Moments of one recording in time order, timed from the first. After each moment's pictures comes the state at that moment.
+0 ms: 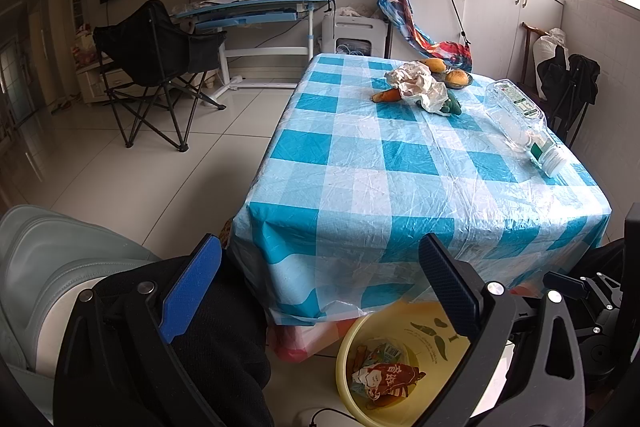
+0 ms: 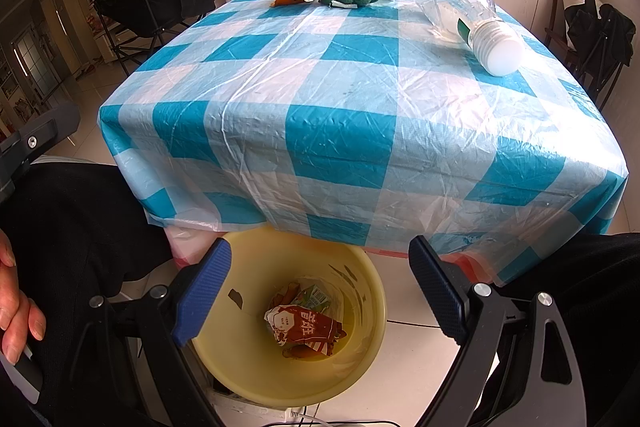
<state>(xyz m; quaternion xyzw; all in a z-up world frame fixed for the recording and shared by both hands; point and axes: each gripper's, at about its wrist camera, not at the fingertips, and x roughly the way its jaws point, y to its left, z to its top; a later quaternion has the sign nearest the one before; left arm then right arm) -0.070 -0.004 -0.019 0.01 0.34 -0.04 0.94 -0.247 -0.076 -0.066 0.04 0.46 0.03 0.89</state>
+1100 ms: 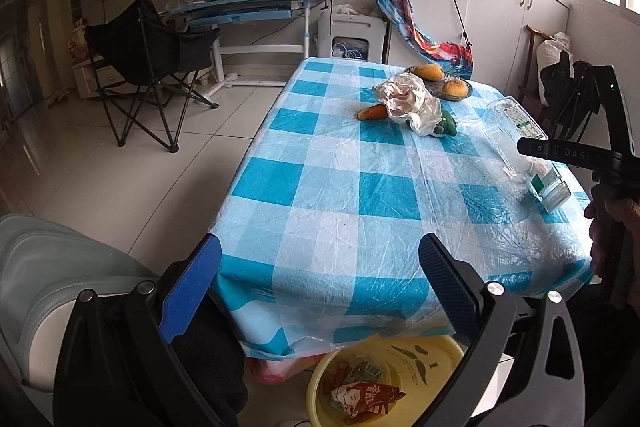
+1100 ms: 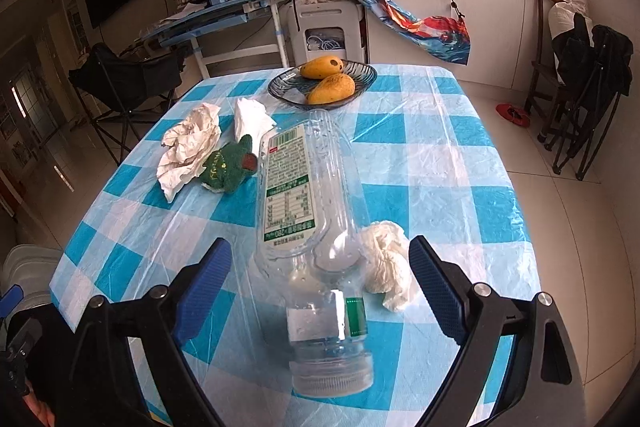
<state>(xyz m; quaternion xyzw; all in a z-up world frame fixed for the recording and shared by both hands) -0.019 -0.043 -0.008 0.00 0.35 -0.04 0.94 -0.098 -0.204 -0.006 0.07 0.39 0.03 0.92</state>
